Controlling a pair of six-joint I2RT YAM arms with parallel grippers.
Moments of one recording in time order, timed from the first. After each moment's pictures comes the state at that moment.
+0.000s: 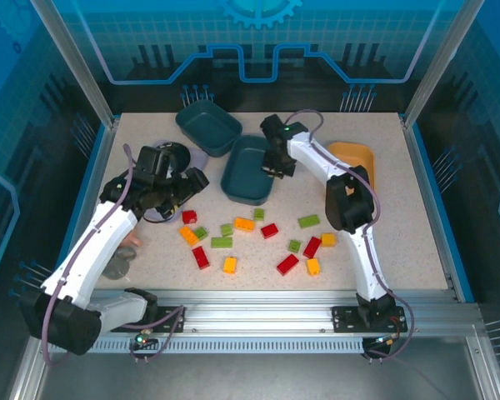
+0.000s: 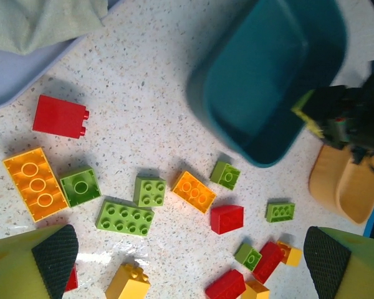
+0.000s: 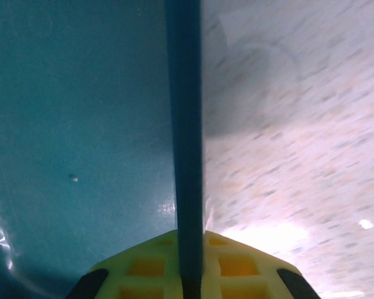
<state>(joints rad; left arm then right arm) -0.26 1.20 1.16 -0.91 0.17 -0.90 0.45 2.35 2.13 -1.11 0.00 0.73</state>
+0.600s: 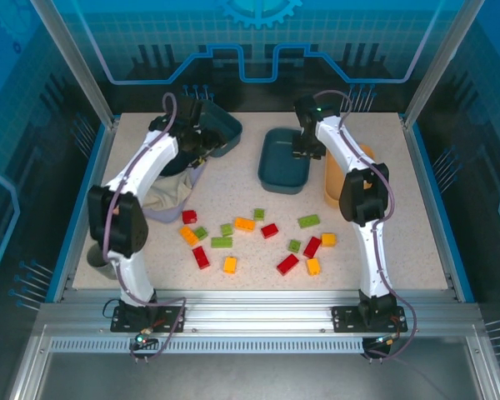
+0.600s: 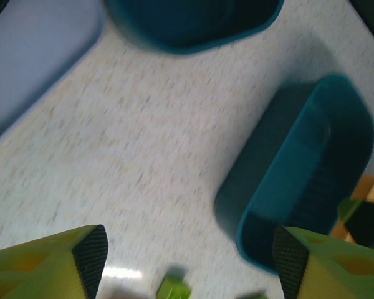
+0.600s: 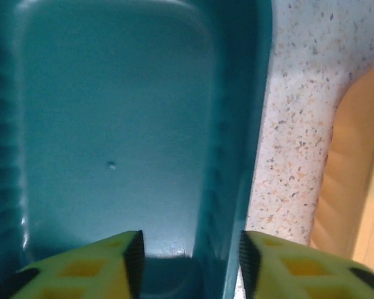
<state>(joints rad) -0.22 1.95 1.81 -0.87 0.18 -0.86 0.29 2.37 2.30 -1.23 0.07 0.39</state>
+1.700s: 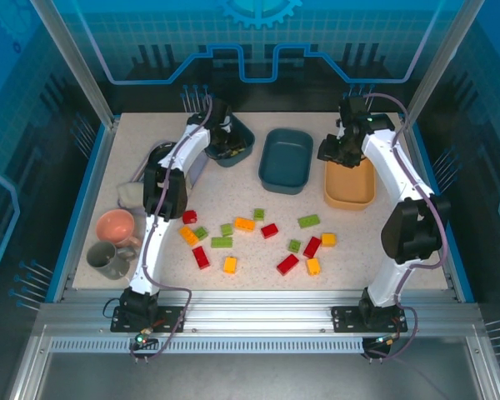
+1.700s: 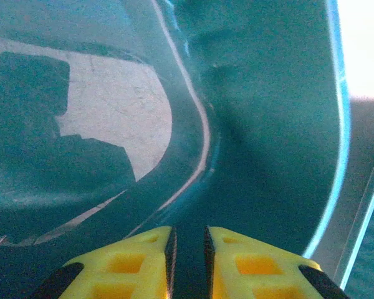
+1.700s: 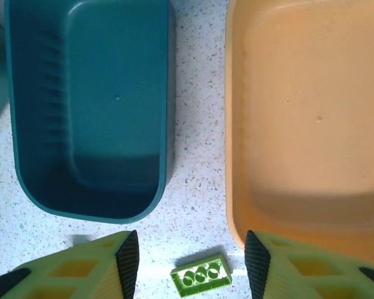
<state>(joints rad) -0.24 2.58 2.39 -0.89 0.38 -0.63 0.15 1.80 1.72 -1.09 -0.09 0.41</state>
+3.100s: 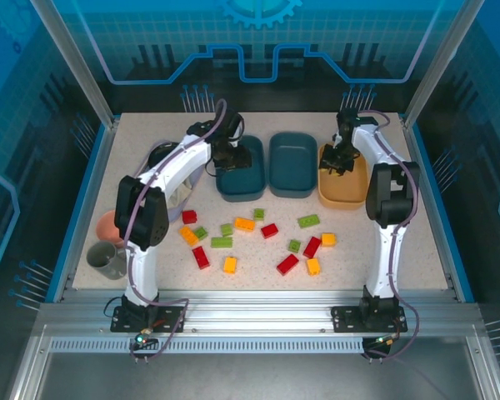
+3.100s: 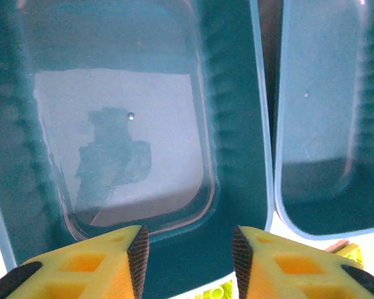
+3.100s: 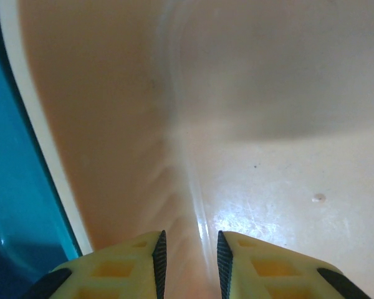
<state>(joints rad) -0.39 2.02 1.83 -0.89 0.13 -0.53 0.06 2.23 1.91 -1.09 -0.21 0.37</state>
